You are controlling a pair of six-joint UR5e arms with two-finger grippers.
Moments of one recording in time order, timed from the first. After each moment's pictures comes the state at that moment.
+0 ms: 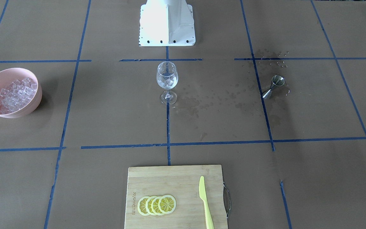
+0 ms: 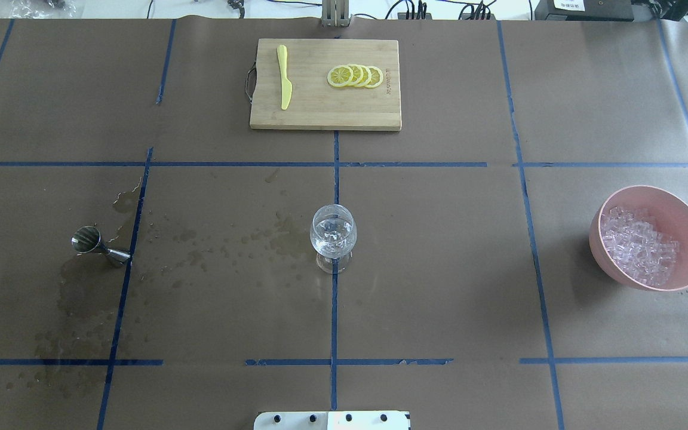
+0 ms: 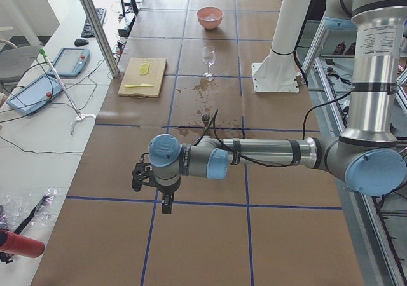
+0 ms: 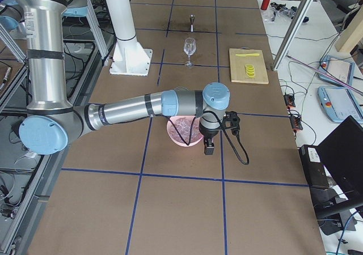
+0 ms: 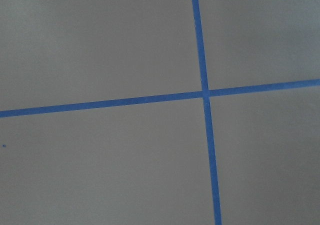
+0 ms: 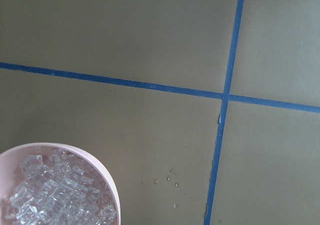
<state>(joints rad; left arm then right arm) -1.60 -1.56 -1.58 -1.68 -2.34 -0.13 1.54 -1.57 1.82 -1.77 2.39 -0.03</state>
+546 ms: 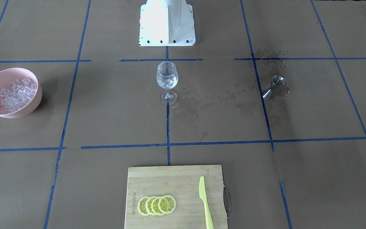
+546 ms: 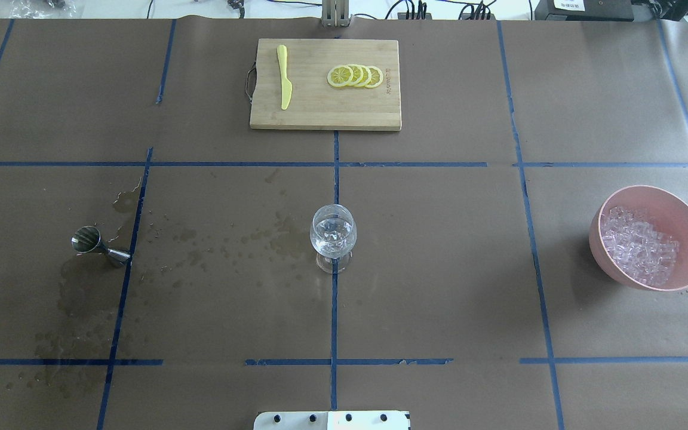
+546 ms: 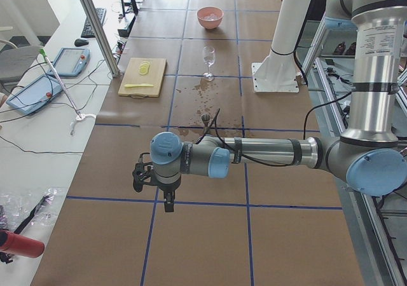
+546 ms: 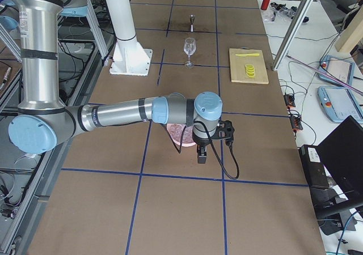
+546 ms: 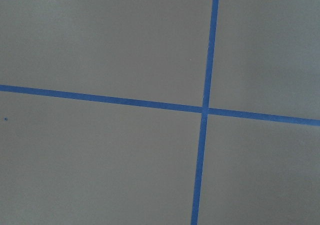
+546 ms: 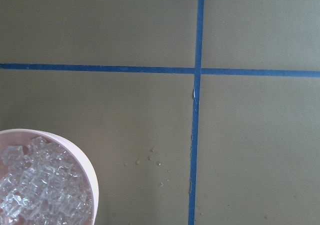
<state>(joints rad) -1.59 -1.55 -1.59 -1.69 -2.34 -0.18 1.59 -1.63 1.81 -1.77 2.39 -0.04</state>
